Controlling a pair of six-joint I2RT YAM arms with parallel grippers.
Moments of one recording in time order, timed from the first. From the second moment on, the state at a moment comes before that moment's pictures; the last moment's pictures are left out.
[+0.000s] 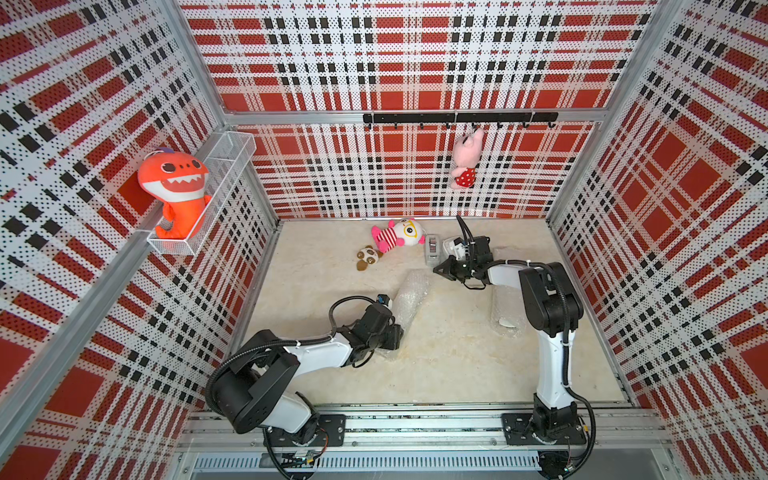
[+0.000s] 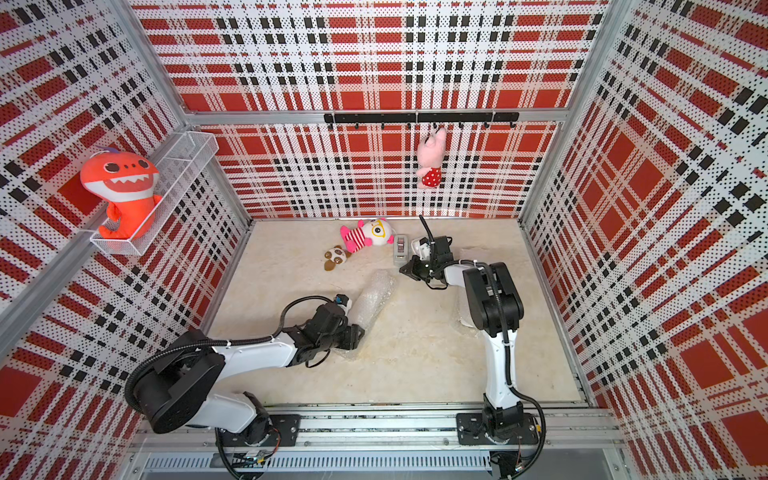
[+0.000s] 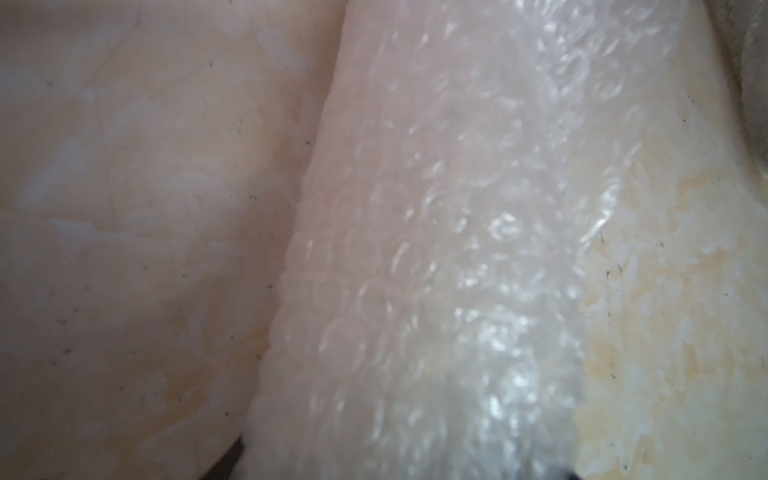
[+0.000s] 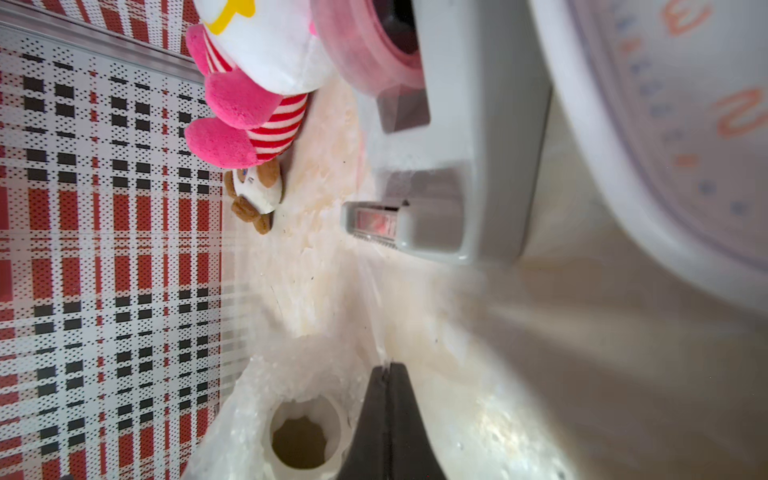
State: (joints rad) left arm -0.71 1.46 0.53 0.07 -0.02 -0.54; right arm 0.27 2.16 1.35 0.05 -0.66 0.62
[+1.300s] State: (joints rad) left arm -0.71 1.46 0.51 0.10 -0.02 -0.54; right arm 0.31 1.66 1.08 -0.09 -0.54 0.50
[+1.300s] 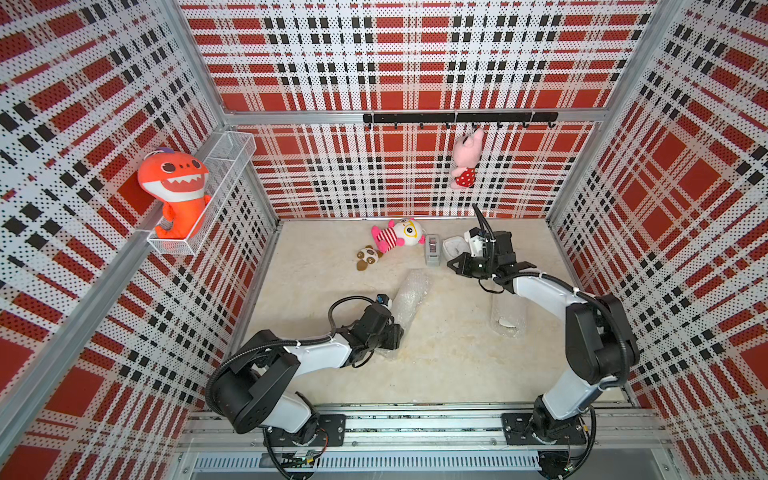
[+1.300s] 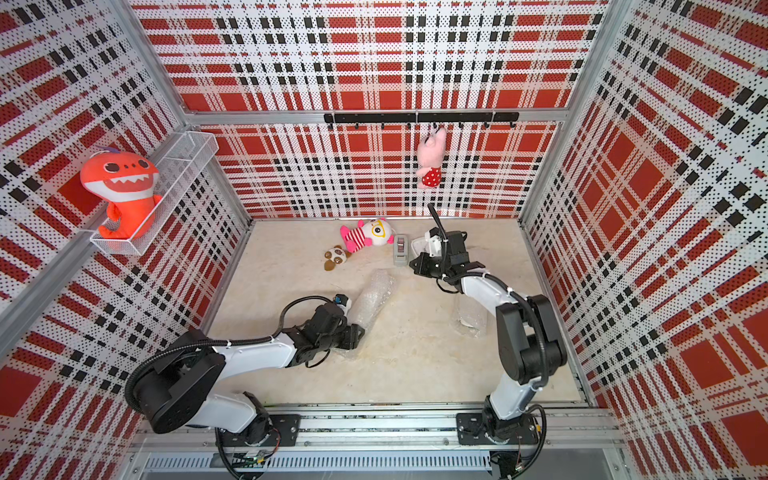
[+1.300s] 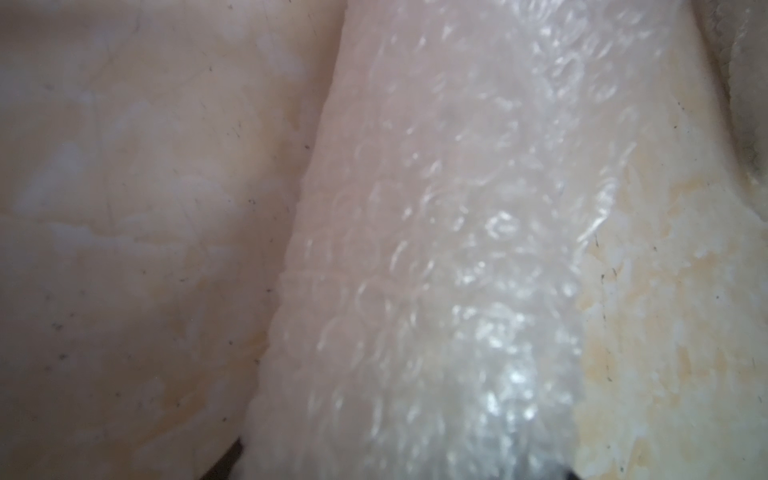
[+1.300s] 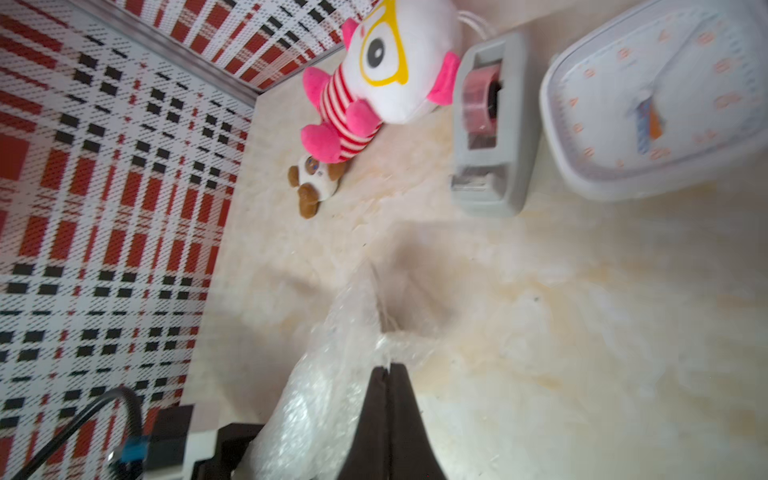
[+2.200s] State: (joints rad) left arm -0.71 1.46 0.51 0.10 -0.01 -0.54; right arm 0.56 1.78 0.95 0.02 -0.77 0.66
